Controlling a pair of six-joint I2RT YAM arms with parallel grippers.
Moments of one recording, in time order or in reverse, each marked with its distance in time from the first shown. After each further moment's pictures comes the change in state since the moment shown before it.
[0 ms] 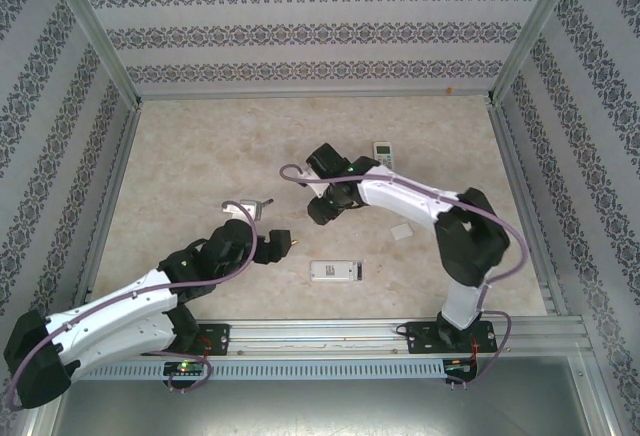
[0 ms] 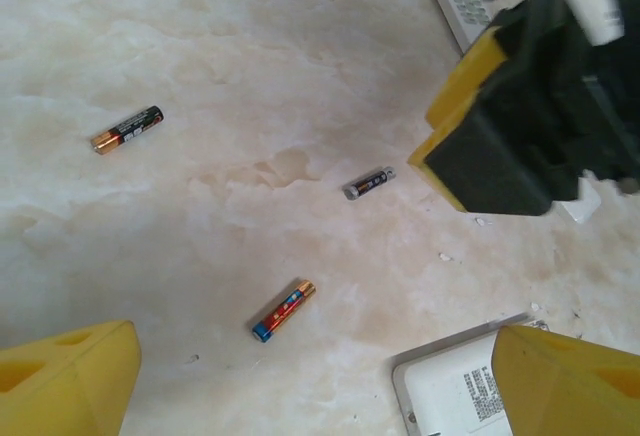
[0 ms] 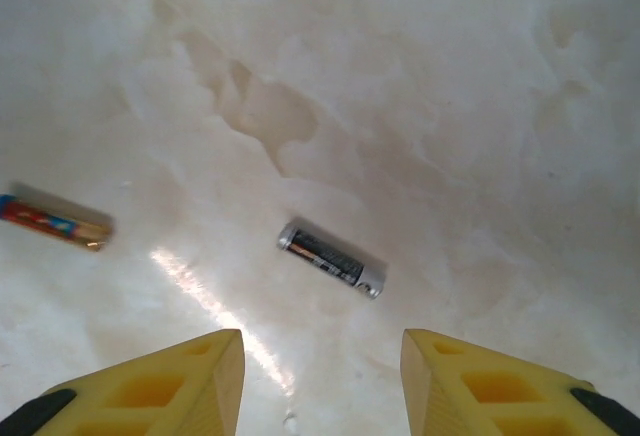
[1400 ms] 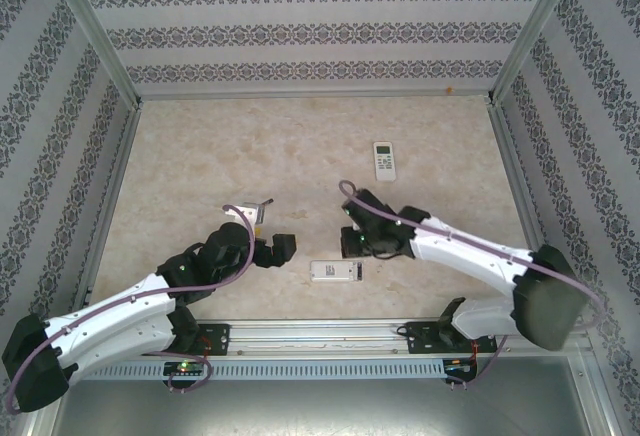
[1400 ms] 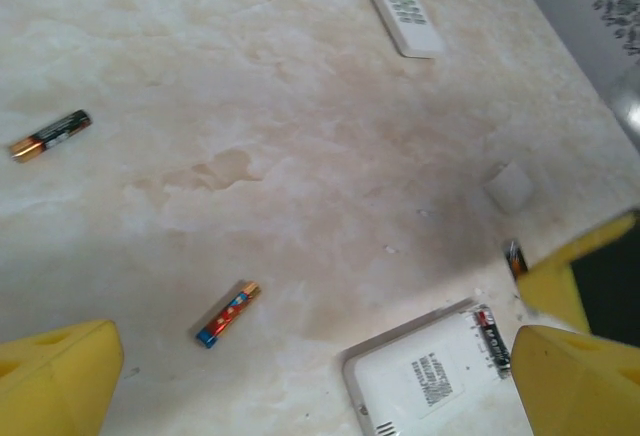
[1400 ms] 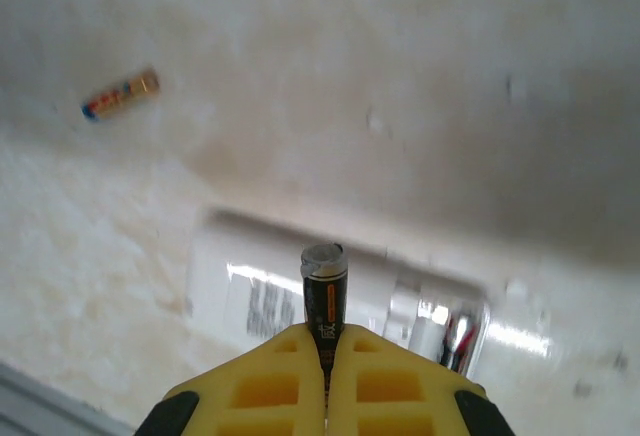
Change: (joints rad) left arm 0.000 -0.014 -0.045 0.123 0.107 0.028; right arm 0.137 -0.621 -0.626 0.162 -0.005 0.888
